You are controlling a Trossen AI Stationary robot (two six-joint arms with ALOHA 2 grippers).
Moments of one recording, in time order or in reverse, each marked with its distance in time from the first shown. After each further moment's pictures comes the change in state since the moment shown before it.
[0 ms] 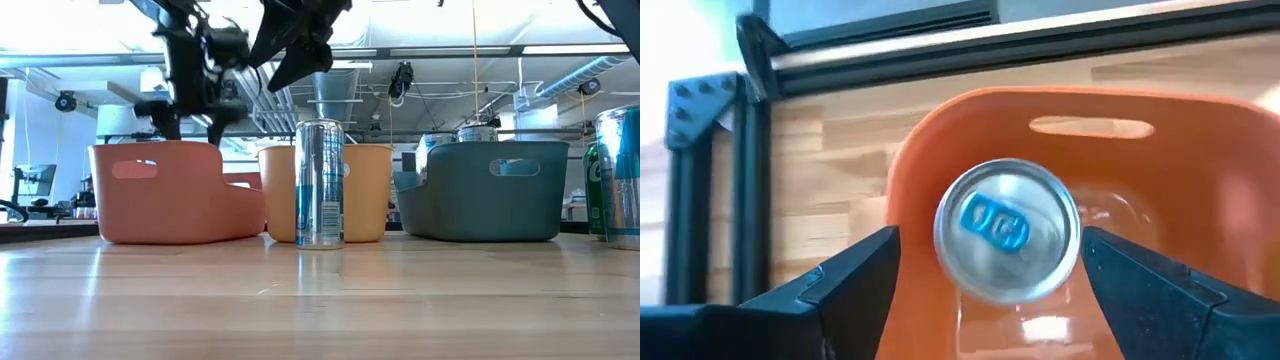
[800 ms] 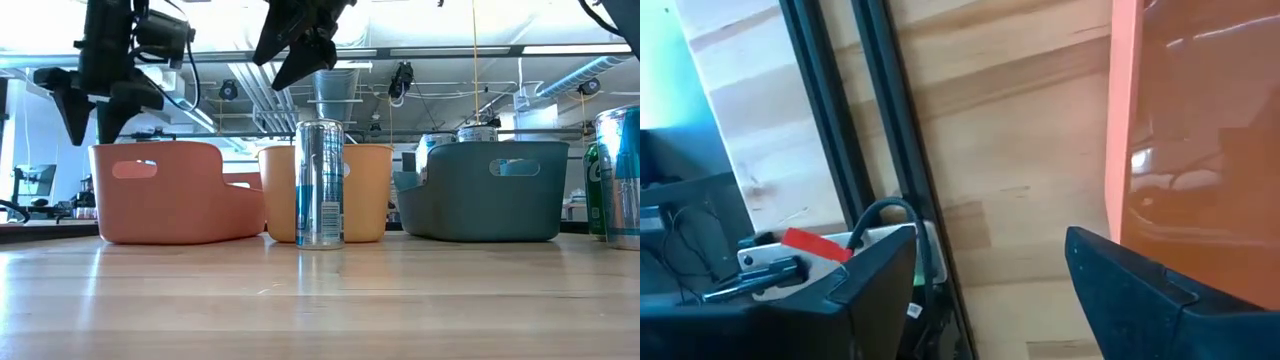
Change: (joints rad) left arm -0.043 -0.279 -0.184 -0.471 0.212 -0.016; right arm 0.016 -0.006 0.000 -0.037 0.000 0.015
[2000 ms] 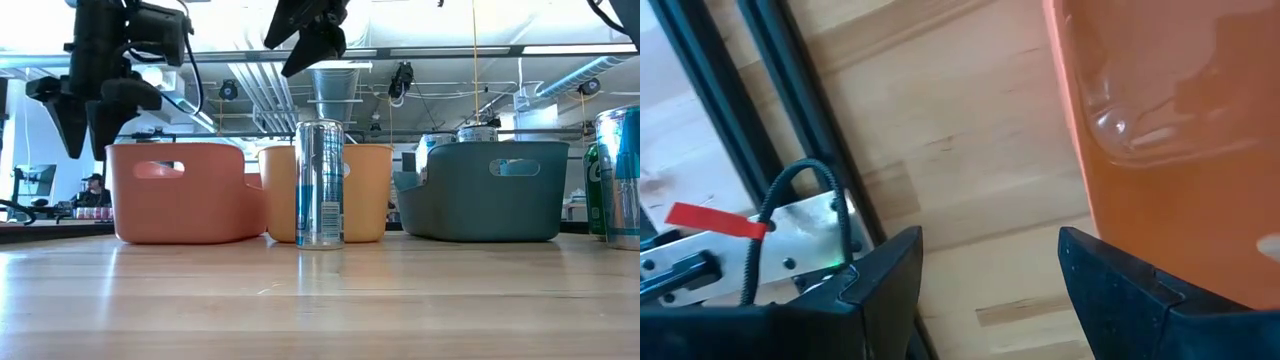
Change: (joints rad) left arm -0.201 -0.007 -0.085 0.106 0.119 -0.106; right arm 0.000 -0.051 0.000 -0.037 0.000 0.002
